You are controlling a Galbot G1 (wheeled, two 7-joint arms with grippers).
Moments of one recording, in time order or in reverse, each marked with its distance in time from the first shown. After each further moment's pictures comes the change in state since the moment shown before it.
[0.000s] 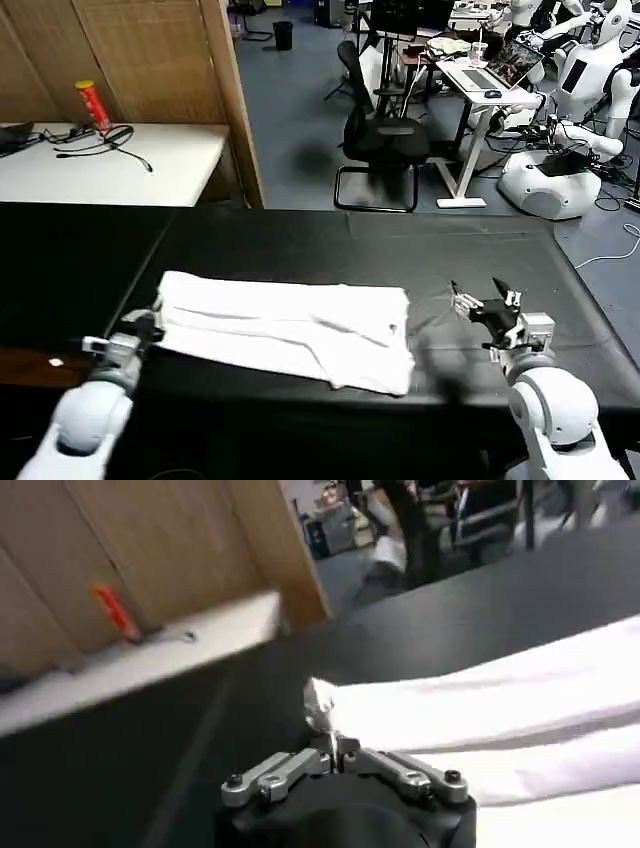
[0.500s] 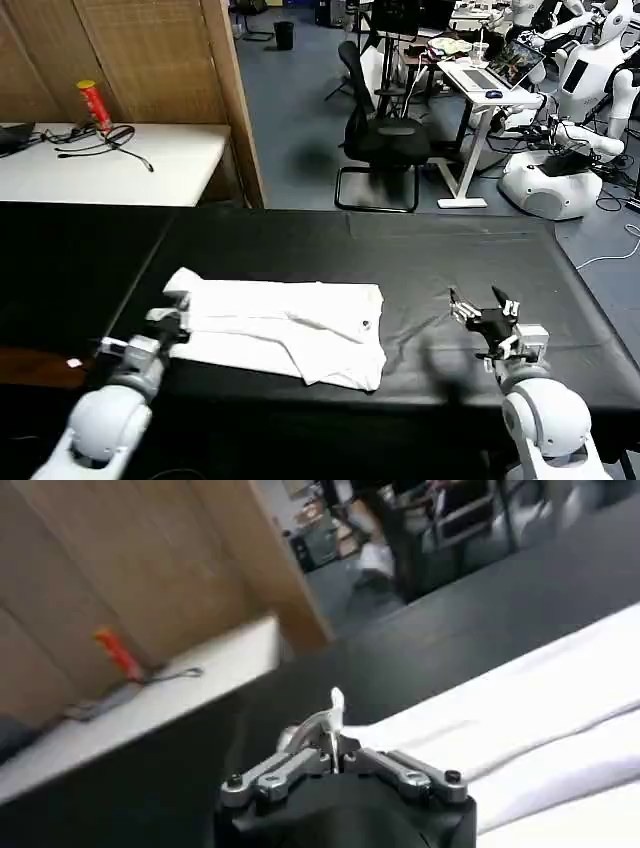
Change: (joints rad) left arm 0.001 -0.095 0.213 -0.172 -0.158 0.047 -0.069; right arm -0.064 0.052 0.026 0.018 -0.081 0.019 -0.009
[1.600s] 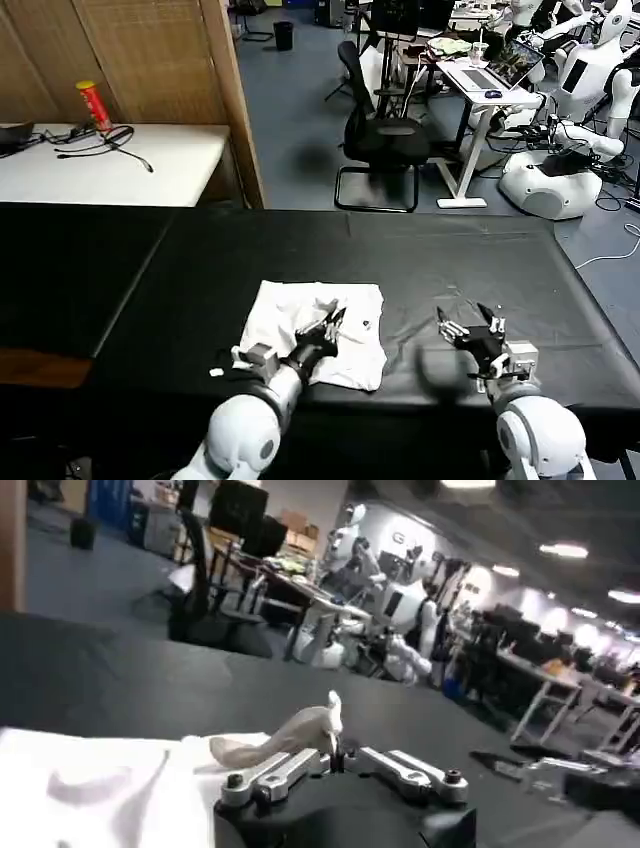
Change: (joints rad) left arm -0.100 -0.294 0.348 0.044 -0.188 -0.017 -0.020; right arm -0.042 -0.019 -0.040 0.031 0.098 -0.016 -0.041
